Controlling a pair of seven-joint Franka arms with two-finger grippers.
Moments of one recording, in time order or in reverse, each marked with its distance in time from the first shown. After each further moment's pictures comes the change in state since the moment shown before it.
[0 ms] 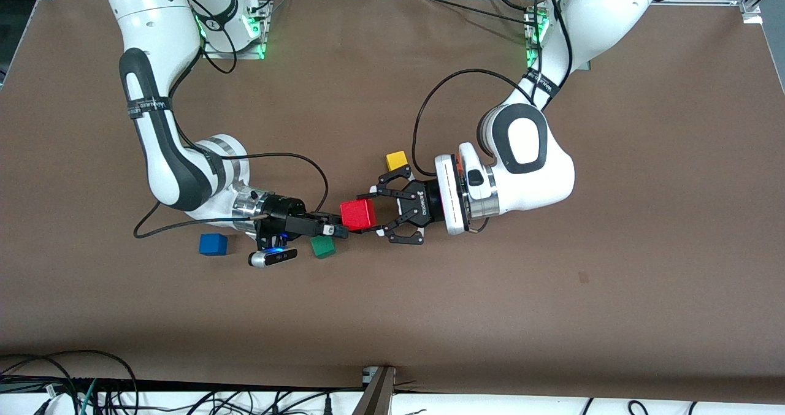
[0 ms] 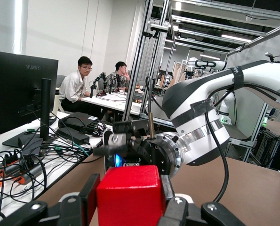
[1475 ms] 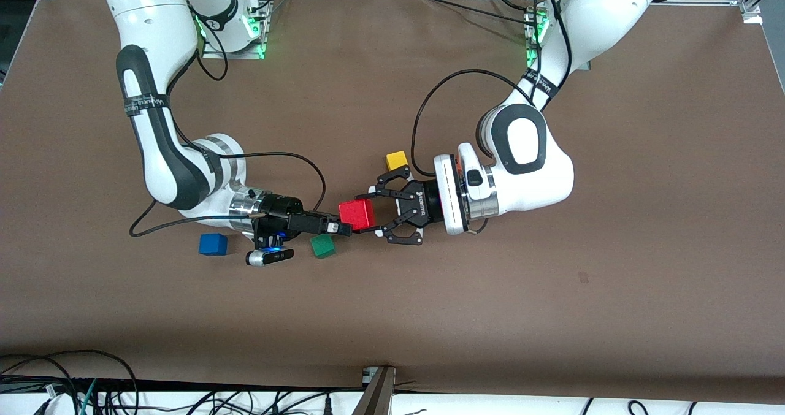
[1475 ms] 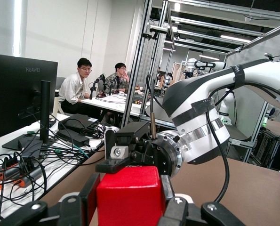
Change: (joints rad) left arm -0.003 0.007 0.000 0.013 0.000 0.000 0.006; right arm 0.000 -0.010 -0.010 -0.004 -0.037 0.000 -0.017
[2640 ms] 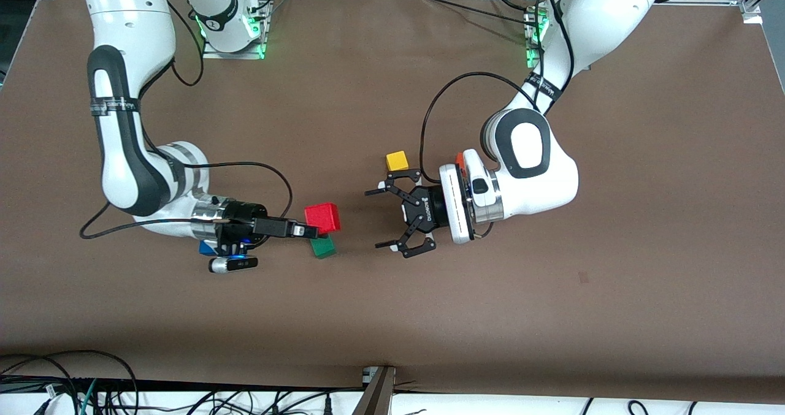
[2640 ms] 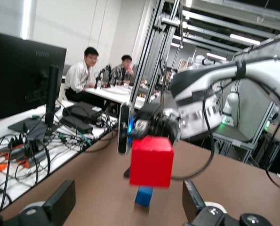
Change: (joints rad) left arm 0.000 0.002 0.030 -0.014 0.055 -0.002 -0.112; right arm -0.006 -0.006 -0.182 -0.001 -0.162 -0.170 0.005
